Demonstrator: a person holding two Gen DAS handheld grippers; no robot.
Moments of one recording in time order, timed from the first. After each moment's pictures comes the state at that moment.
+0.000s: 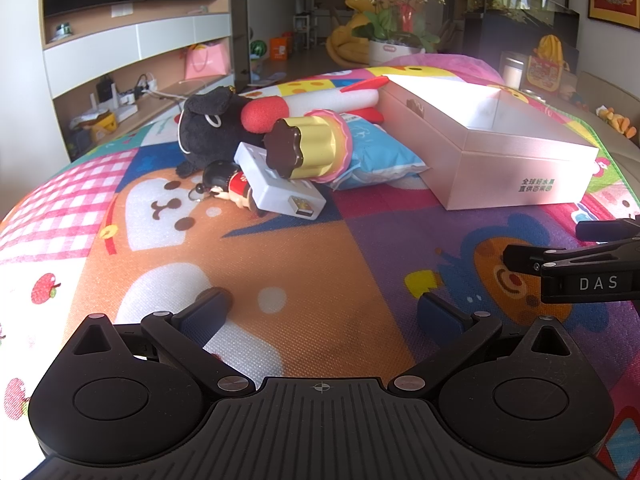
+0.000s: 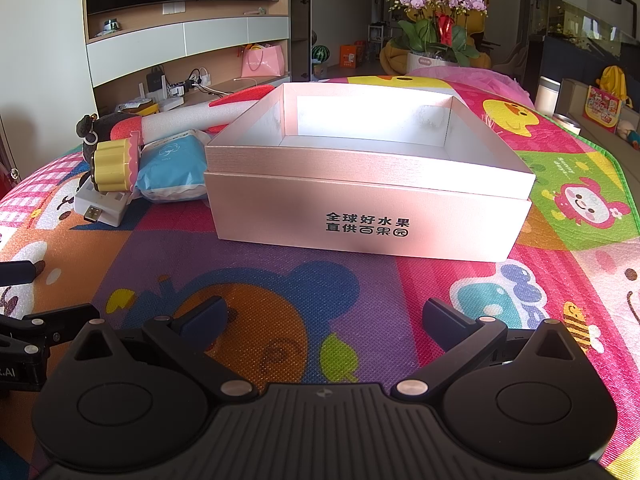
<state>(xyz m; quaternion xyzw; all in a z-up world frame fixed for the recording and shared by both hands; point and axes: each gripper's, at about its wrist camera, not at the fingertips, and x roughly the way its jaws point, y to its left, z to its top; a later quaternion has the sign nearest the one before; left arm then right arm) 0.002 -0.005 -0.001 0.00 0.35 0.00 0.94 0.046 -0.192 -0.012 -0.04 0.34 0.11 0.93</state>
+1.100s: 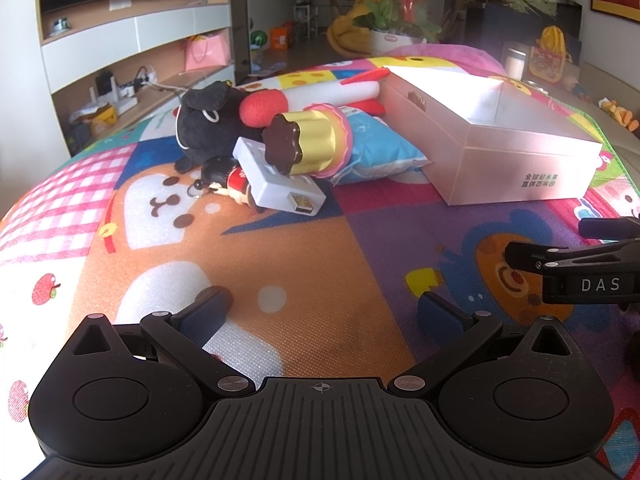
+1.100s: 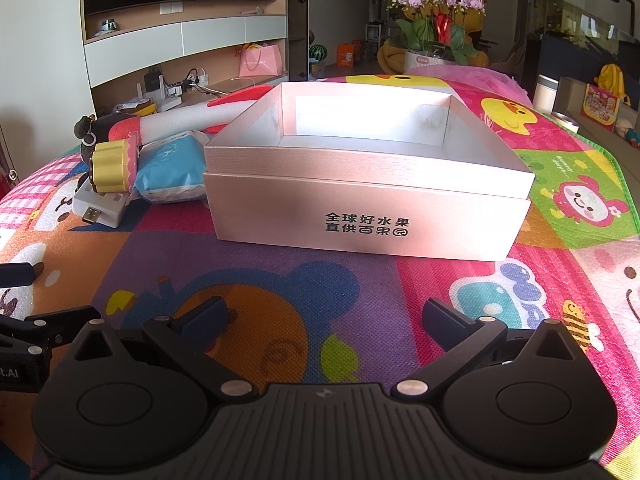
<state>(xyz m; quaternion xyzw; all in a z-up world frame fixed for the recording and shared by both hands) 0.009 -0.007 -0.001 0.00 0.36 0.00 0.93 0.043 -0.192 -0.011 -0.04 0.34 0.11 0.93</state>
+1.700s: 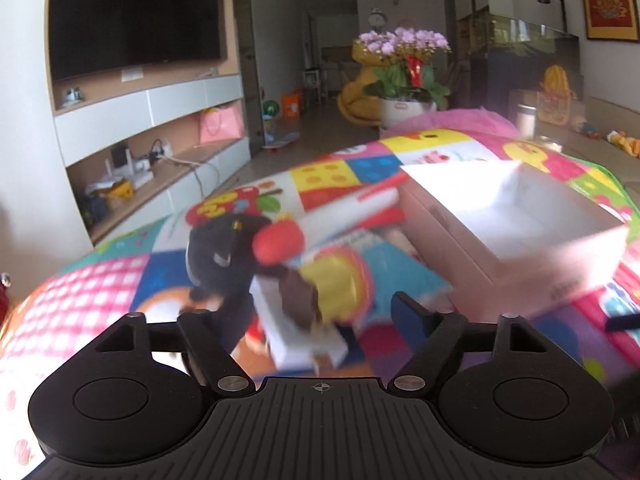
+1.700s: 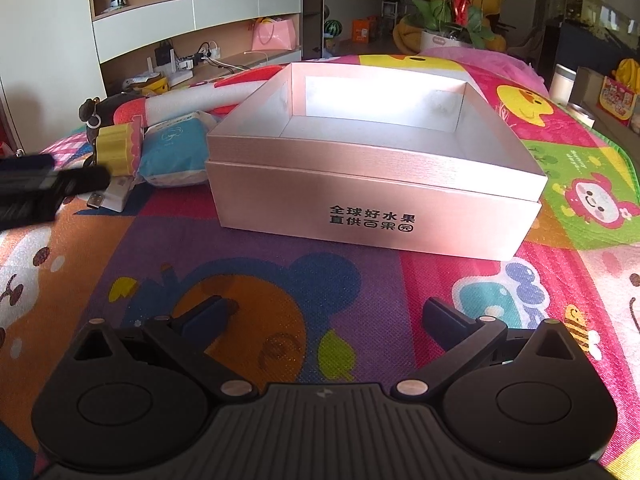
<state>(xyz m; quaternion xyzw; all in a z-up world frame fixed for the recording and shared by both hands) 0.065 -0.012 0.040 0.04 0.26 0.03 0.96 0.055 -0.192 -0.006 -0.05 0.38 0.13 0.92</state>
